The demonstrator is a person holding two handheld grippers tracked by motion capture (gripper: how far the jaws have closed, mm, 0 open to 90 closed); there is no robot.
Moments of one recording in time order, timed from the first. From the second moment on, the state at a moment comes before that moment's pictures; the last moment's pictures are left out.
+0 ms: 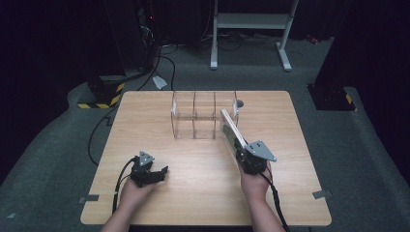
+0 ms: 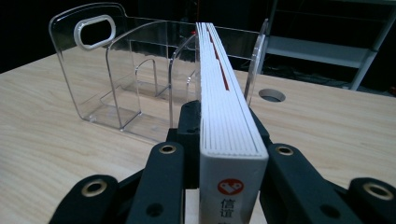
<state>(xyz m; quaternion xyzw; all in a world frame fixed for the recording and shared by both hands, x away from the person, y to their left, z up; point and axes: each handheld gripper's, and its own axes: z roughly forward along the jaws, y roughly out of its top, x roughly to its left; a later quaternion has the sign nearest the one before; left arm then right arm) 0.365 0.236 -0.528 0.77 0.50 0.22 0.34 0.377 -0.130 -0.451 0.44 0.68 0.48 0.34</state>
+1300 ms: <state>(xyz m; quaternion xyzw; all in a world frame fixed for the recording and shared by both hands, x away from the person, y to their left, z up) 0.366 0.236 -0.528 0.77 0.49 0.22 0.34 0.448 -0.095 -0.452 0.47 0.66 0.45 0.37</state>
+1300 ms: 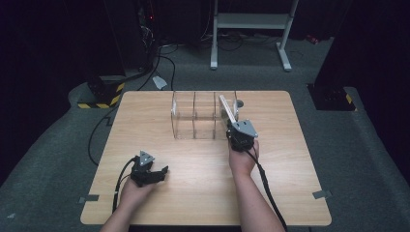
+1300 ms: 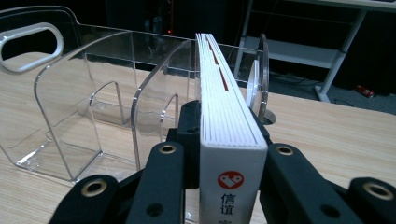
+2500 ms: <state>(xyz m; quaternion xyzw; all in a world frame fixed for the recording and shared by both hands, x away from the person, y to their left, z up) 0.364 0.235 -0.528 0.77 0.49 0.22 0.34 0.445 -0.100 -0.462 0.50 0.66 0.44 0.35</state>
